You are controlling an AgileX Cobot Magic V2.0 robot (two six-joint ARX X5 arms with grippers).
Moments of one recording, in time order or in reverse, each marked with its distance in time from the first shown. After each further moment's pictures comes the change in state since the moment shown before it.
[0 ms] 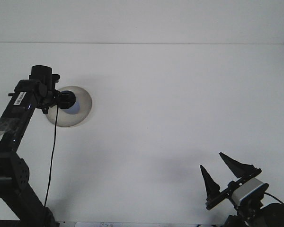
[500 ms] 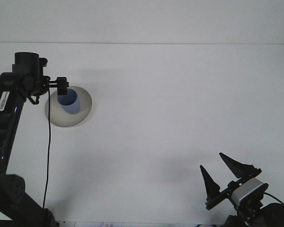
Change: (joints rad) left arm 0.000 -0.162 0.174 -0.090 0.000 -0.055; right arm 0.000 0.000 0.000 -0.006 0.015 0.000
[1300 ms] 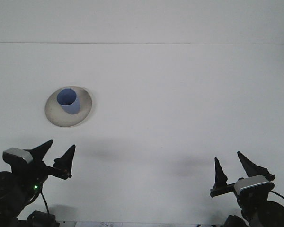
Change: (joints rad) left arm -0.252 -1.307 -1.074 0.403 0.214 -0.257; right arm 0.002 0.000 0.000 -0.101 0.289 0.047
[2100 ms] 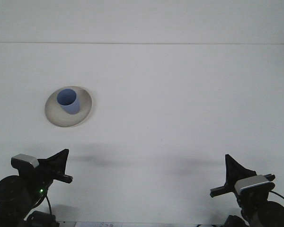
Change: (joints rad) left arm 0.000 -0.071 -0.113 0.011 0.000 -0.024; right arm 0.001 0.000 0.000 -0.002 -0.002 0.013
